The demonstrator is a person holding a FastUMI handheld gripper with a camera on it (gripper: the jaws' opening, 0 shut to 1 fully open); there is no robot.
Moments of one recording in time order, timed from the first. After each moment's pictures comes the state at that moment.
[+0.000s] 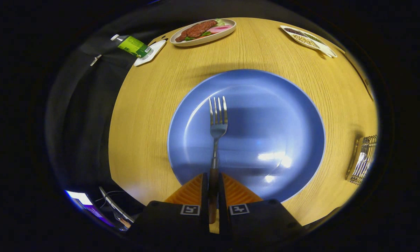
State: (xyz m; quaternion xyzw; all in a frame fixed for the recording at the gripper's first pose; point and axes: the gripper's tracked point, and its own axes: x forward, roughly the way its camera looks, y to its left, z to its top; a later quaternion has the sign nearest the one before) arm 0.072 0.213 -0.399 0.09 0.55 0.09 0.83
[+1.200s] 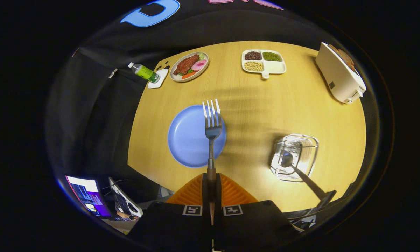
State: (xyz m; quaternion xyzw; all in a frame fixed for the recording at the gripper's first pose) arm -0.009 0.048 -0.232 0.07 0.52 0.12 0.84
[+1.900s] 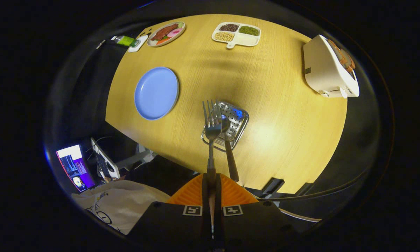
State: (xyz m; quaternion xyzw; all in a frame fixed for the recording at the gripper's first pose) arm -0.050 -0.090 -0.213 -0.05 0.70 0.11 0.71
